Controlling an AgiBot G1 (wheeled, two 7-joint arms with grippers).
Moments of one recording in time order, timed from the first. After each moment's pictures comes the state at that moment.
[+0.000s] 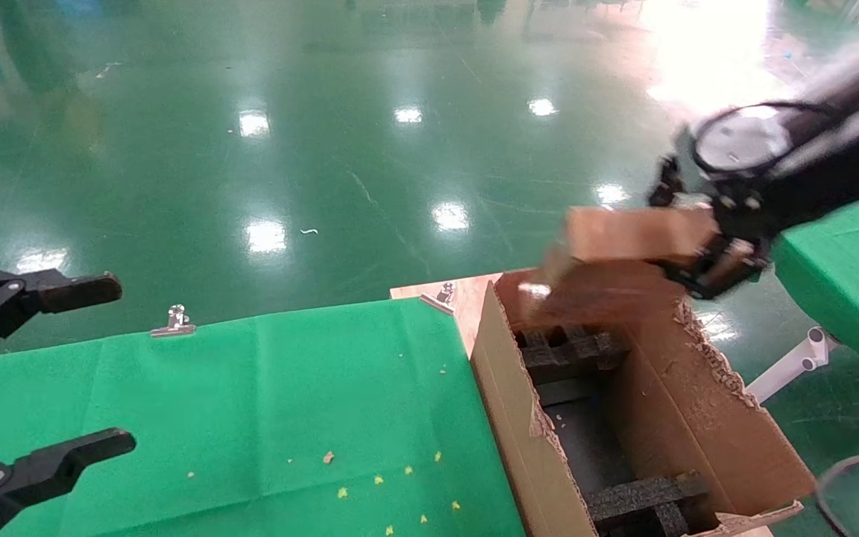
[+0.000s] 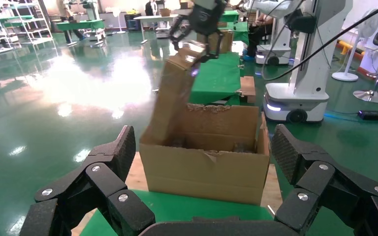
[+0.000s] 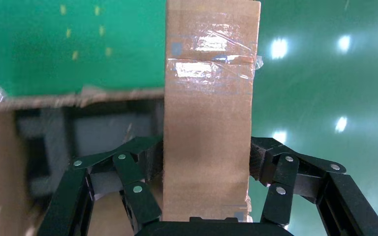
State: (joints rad) left arm -1.08 0.57 0.36 -1.24 0.65 1.45 -0.14; right arm 2.46 -0.66 -1.59 0.89 -1.28 -1.60 0.05
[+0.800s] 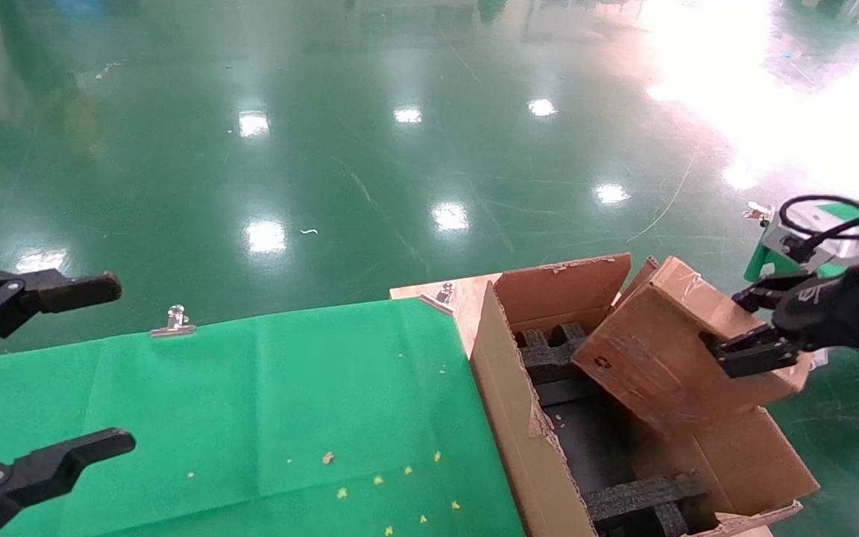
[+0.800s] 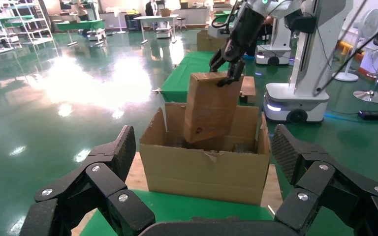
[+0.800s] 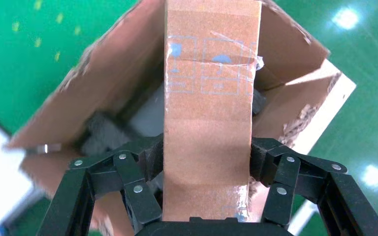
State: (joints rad) left arm -1.08 0.57 0.36 -1.24 0.65 1.45 -0.14; right arm 2.40 -0.28 -1.85 1.00 -1.17 -1.35 0.48
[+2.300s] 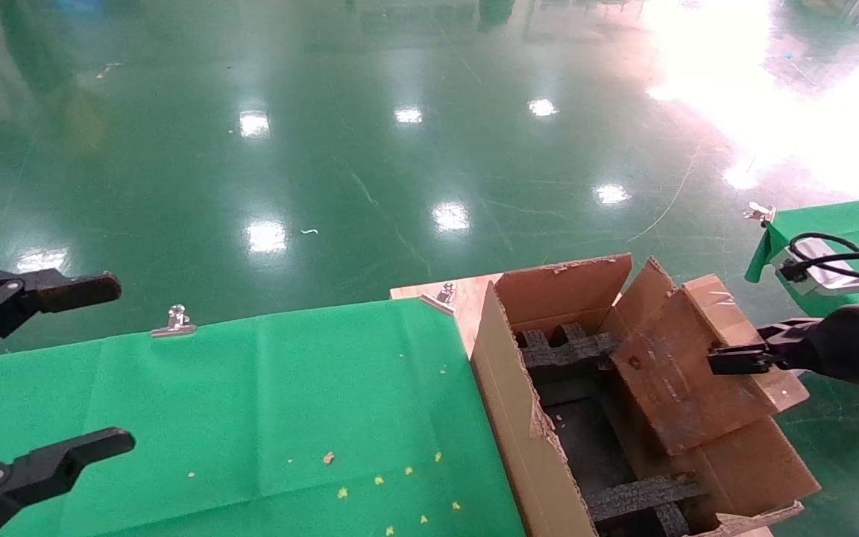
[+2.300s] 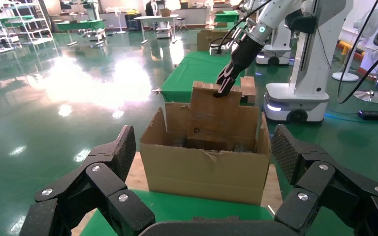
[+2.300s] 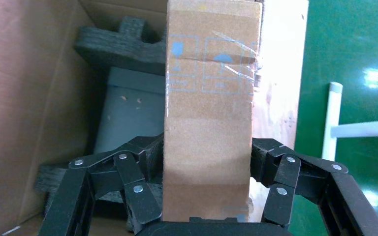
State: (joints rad) left arm -1.08 0.57 0.36 -1.24 0.65 1.45 -0.14; right arm 2.24 -0.15 -1.96 1.19 -1.29 -0.89 1.04
